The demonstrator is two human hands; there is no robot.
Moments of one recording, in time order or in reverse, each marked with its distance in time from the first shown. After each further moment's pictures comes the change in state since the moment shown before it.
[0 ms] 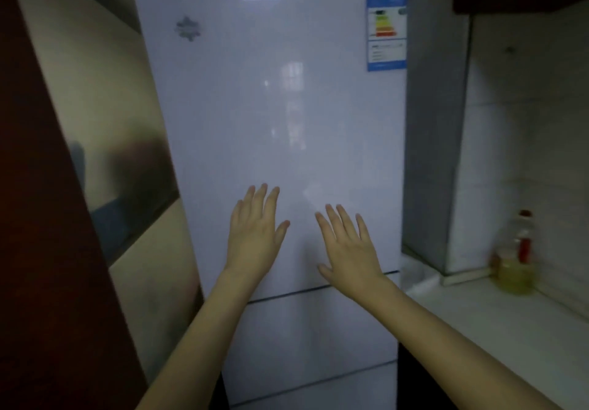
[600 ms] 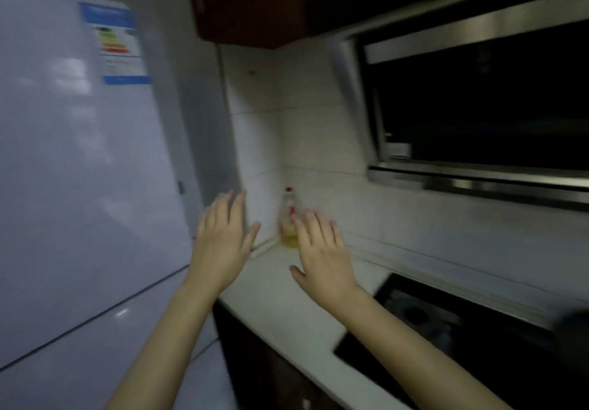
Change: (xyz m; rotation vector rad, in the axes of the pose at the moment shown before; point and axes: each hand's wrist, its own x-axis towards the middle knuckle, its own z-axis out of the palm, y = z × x) left_hand -0.035 0.316 -0.041 -0.474 -0.136 0.332; right_hand -0.250 0.176 -0.172 -0.281 0.005 0.471
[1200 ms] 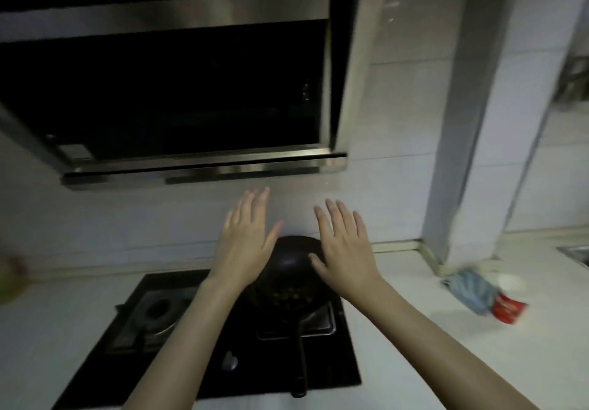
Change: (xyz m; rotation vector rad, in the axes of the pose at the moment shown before) left_hand -0.090 0.562 0.037 -0.617 -0.251 0.592; right_hand -0.357 0.350 -0.277 -0.560 -0.135 0.674
